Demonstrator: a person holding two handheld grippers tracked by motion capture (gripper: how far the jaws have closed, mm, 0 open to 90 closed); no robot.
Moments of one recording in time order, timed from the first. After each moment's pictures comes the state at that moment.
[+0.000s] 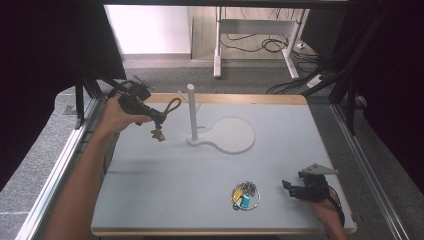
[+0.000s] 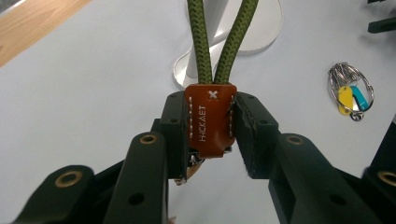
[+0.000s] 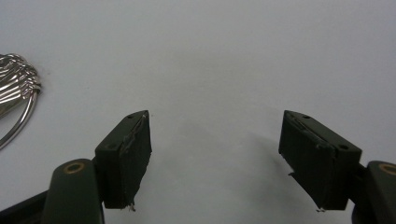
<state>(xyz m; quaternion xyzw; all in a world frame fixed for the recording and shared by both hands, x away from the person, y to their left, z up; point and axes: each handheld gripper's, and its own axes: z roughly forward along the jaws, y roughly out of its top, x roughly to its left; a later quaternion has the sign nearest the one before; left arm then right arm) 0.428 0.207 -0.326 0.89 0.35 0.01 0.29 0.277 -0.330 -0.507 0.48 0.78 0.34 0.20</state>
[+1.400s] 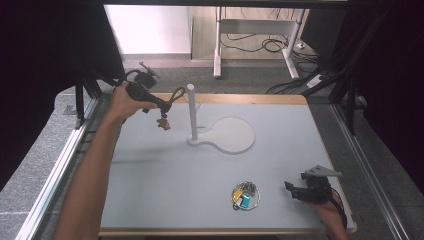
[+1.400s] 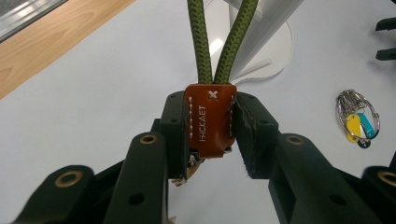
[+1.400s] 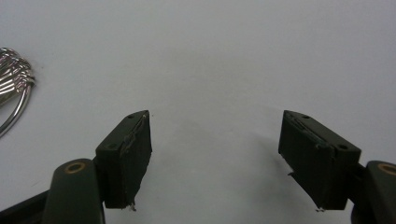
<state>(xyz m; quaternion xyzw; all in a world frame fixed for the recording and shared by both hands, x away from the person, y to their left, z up) 0.469 0.200 -0.325 0.88 0.36 0.00 0.30 0.271 -0.336 -0.508 0.49 0.78 0.33 0.20</state>
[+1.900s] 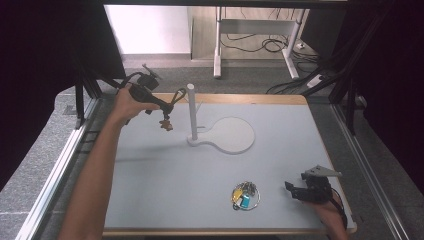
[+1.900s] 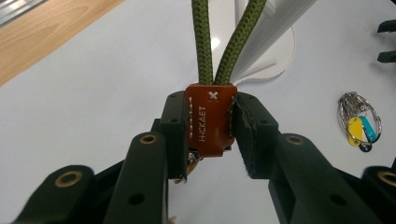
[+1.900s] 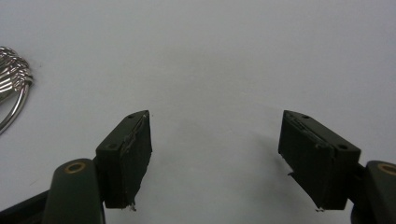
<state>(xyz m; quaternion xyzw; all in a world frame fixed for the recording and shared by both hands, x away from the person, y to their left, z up) 0.476 0.195 -0.339 0.88 0.37 -0.01 0.30 0.271 -0.337 -0.508 0.49 0.78 0.33 0.20</state>
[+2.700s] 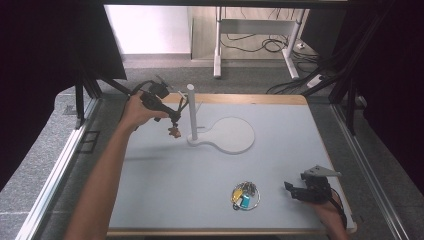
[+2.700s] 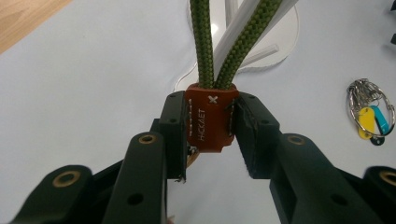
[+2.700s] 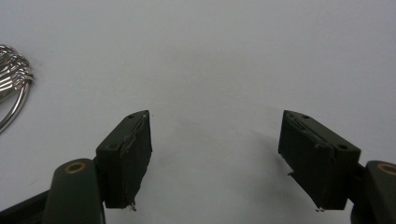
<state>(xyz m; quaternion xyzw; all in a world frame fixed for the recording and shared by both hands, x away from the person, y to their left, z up) 0.474 0.170 -0.363 0.90 0.35 -0.02 0.27 0.271 -0.335 -0.508 0.49 0.78 0.33 0.20</state>
